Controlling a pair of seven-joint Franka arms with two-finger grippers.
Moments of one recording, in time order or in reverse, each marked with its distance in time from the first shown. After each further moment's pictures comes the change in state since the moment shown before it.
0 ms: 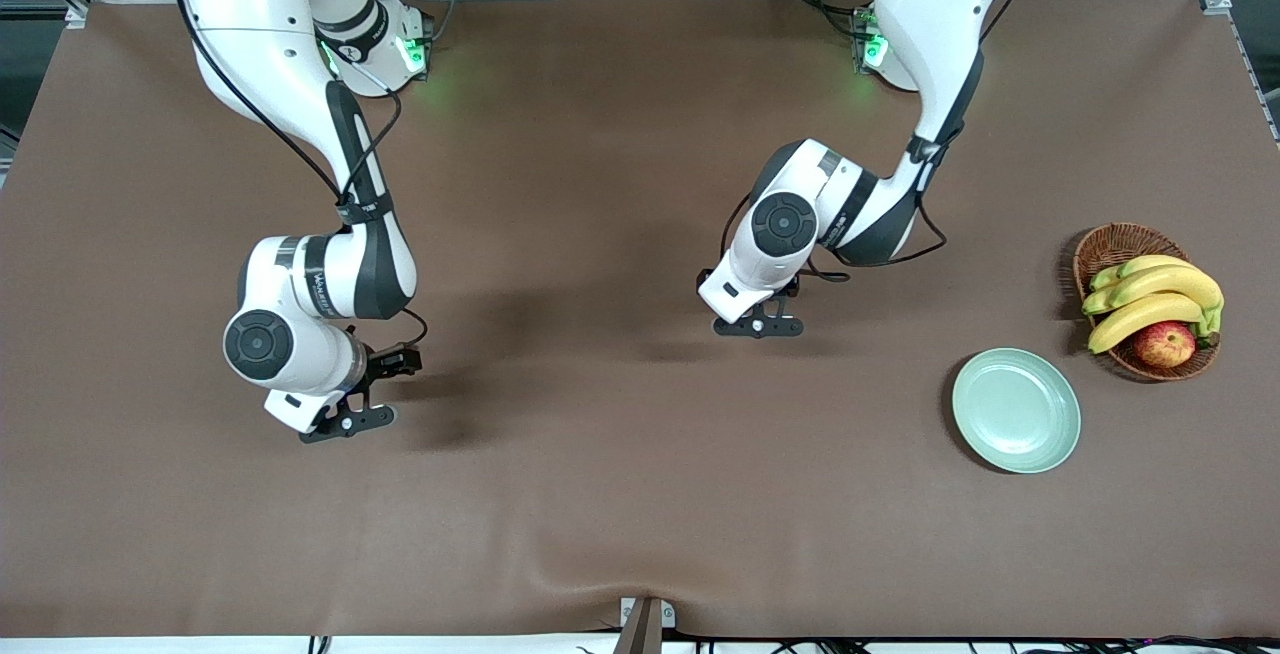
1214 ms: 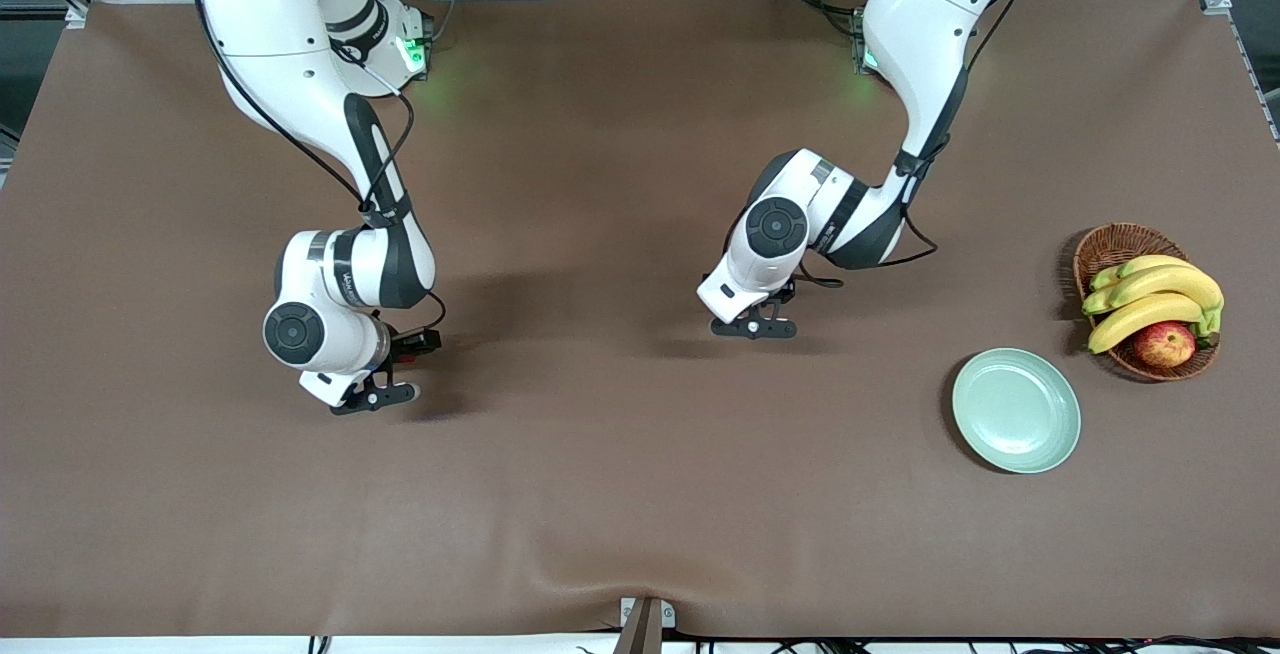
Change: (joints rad) left arm -0.016 0.037 0.008 -0.020 0.033 0.067 0.007; right arm 0.001 0.003 0.039 -0.156 0.053 0.113 0.000
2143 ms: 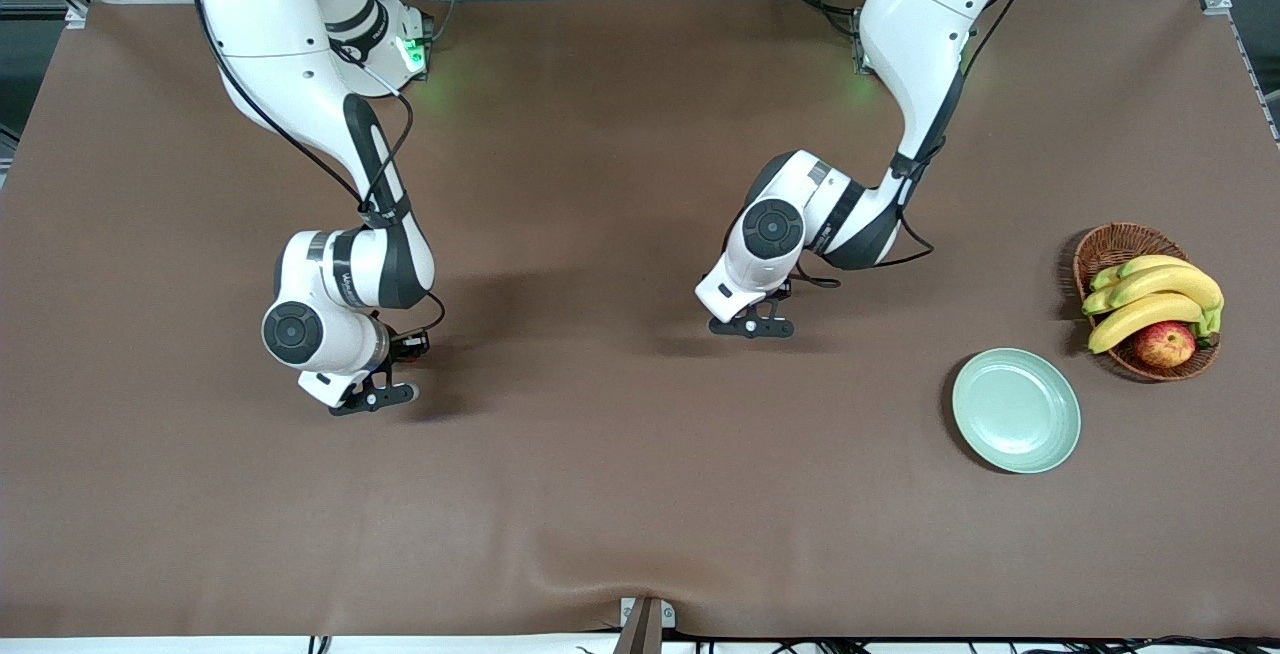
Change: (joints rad) left arm -0.002 0.010 -0.001 -0.001 0.000 0.001 0.001; right arm -0.001 0.000 0.000 -0.001 0.002 0.002 -0.008
